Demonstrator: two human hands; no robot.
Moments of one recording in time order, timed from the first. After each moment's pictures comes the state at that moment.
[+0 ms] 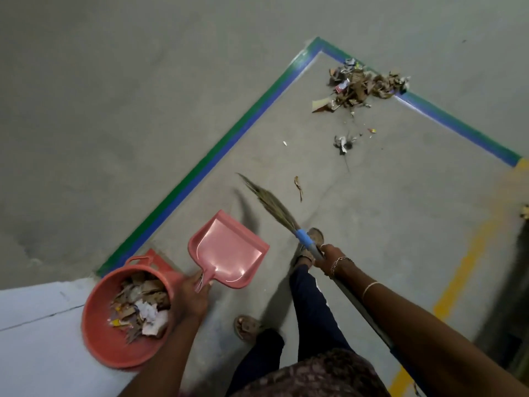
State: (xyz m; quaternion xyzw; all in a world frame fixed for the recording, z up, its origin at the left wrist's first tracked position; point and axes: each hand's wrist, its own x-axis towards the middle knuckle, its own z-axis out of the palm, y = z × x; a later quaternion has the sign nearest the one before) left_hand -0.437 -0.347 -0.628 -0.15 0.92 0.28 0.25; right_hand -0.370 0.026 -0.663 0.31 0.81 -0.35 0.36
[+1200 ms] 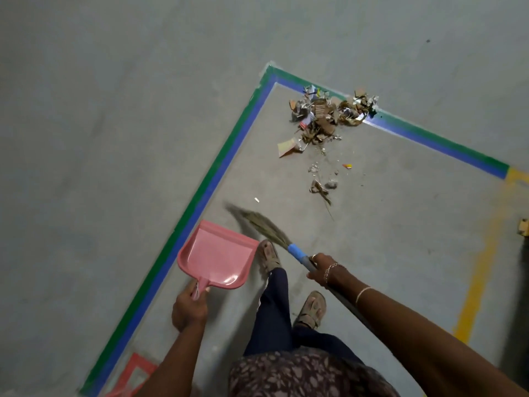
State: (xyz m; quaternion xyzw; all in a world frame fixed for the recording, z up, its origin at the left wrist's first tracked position) left_hand -0.761 -0.065 -0.690 -0.17 0.93 0.21 0.24; right_hand -0.627 0.282 -0.709 0.34 0.77 -0.38 0.38
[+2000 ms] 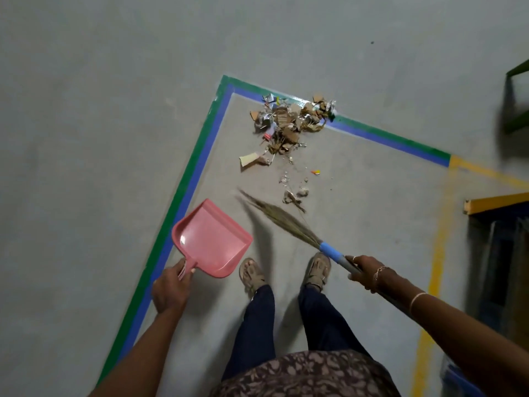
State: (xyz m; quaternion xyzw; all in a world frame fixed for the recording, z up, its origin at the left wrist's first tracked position) left_hand -0.945 0.025 -0.713 0.13 0.95 0.13 0.23; right_hand -0.606 0.422 -0.662 0.43 0.73 -0.35 0.40
